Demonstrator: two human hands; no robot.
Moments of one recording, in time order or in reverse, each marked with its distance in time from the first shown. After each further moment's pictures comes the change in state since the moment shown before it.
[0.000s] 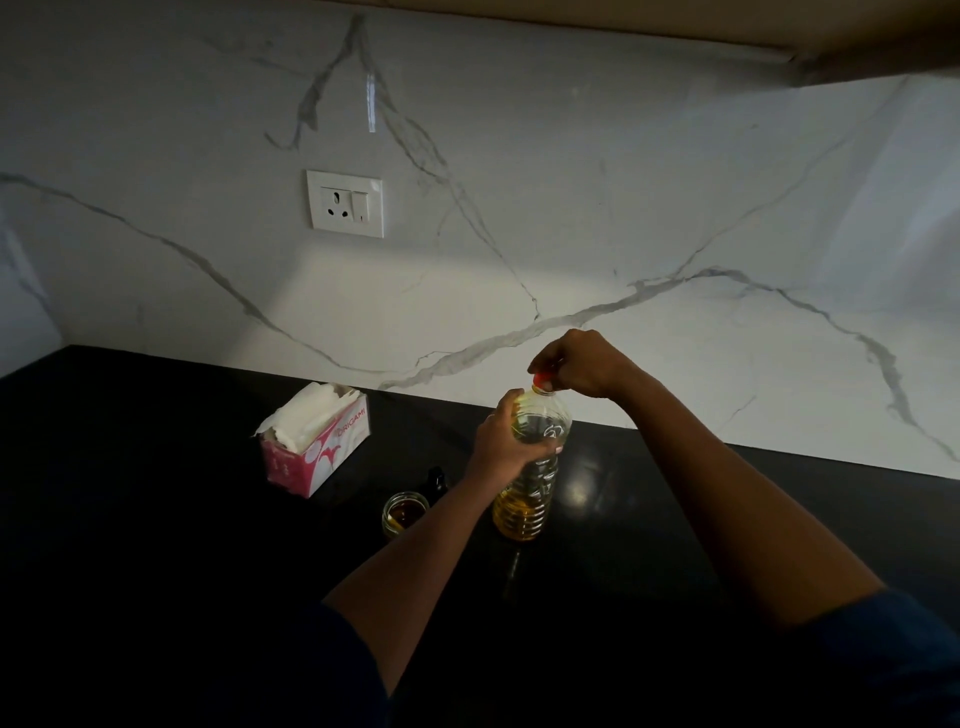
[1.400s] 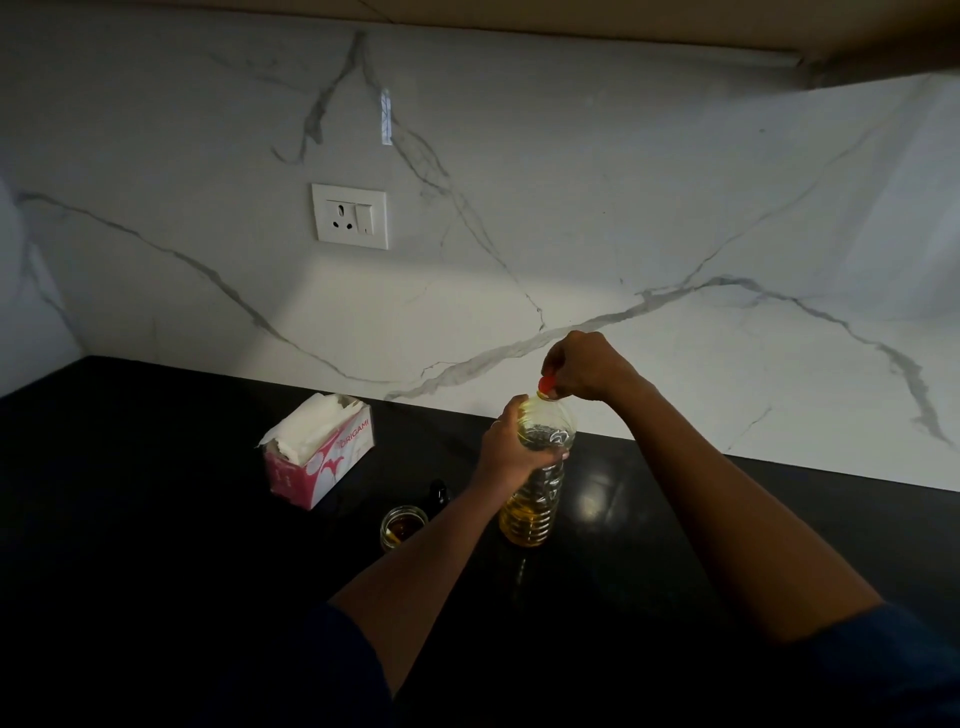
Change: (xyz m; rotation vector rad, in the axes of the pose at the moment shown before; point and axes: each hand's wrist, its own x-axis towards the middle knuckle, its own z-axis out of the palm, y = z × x) left_hand 0.017 0.000 0.011 0.034 0.035 -0.039; right_hand 0.010 -0.002 -0.005 -0.015 0.046 0.126
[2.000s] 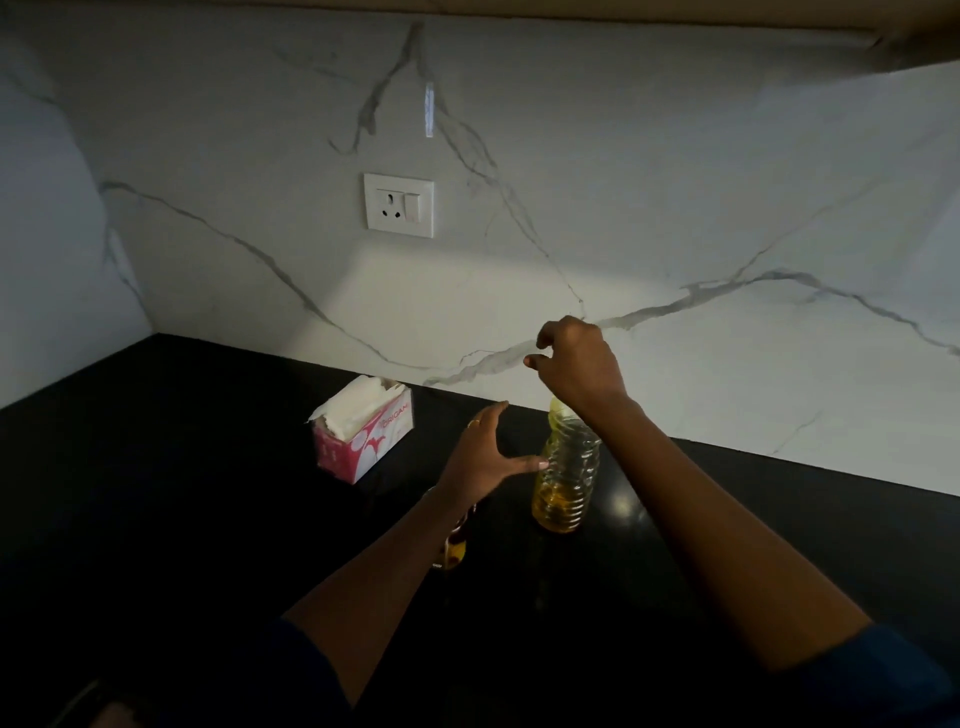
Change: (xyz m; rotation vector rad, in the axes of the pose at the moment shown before) left_hand -0.032 -0.038 -0.059 0.145 -0.035 -0.046; right_hand -0.019 -0.051 0.037 0.085 0.377 -0.172
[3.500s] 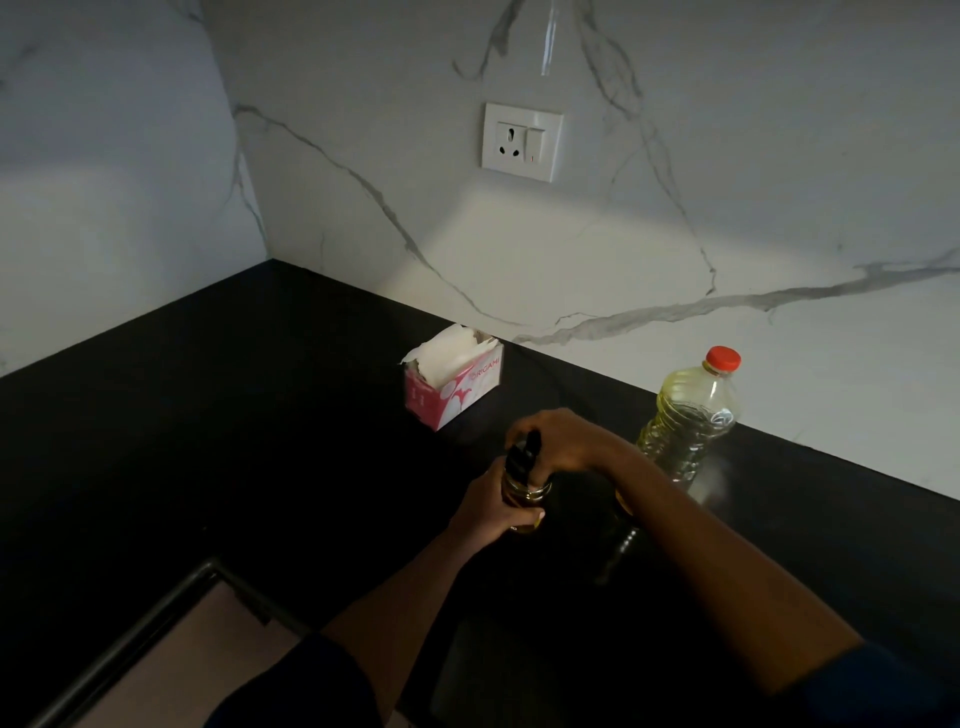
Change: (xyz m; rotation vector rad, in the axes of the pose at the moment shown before) left_hand -0.058 -0.122 0.005 -0.248 0.028 -0.268; right_hand -0.030 -0.024 0.128 0.089 -0.986 -0.280
